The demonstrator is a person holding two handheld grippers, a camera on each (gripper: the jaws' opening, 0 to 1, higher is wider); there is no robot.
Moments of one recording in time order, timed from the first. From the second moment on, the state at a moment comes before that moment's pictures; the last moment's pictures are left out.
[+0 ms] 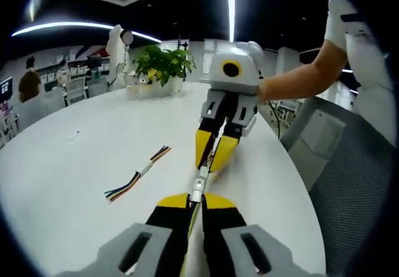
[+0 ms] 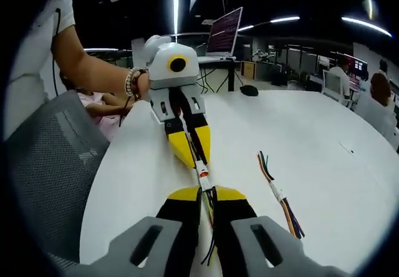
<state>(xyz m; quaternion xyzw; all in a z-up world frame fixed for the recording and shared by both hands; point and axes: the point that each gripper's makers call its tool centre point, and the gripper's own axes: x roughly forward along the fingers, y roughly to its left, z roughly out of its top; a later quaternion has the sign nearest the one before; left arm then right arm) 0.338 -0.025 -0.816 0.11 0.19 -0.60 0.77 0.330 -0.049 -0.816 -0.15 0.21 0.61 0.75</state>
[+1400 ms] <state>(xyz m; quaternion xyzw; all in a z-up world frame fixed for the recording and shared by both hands) 0.335 -0.032 -0.840 0.14 0.22 -0.60 0.76 0.330 -0.046 -0.845 -0.19 0.25 0.61 0.73</state>
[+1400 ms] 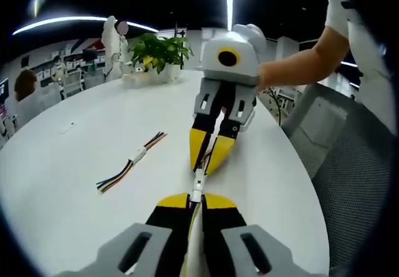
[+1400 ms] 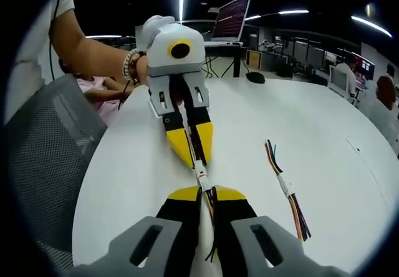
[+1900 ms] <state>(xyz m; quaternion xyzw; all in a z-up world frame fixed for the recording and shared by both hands) 0.335 -0.032 -0.848 0.14 0.23 -0.60 0.75 0.332 -0.048 -0.857 -0.17 0.27 0.61 0.73</state>
